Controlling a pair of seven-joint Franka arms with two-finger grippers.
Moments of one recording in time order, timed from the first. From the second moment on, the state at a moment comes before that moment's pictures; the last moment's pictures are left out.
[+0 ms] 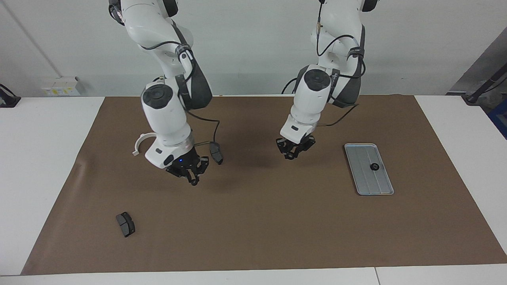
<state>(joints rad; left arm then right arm) -0.66 0.28 0.10 -1.81 -0.08 2.17 -0.57 0.08 0.42 0.14 -1.58 -0.02 2.15 0.10</state>
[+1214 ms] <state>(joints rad) -0.75 0.35 0.12 -1.91 -0.08 2.37 -0.58 0.08 0.62 0.07 -1.58 -0.02 2.40 -0.02</state>
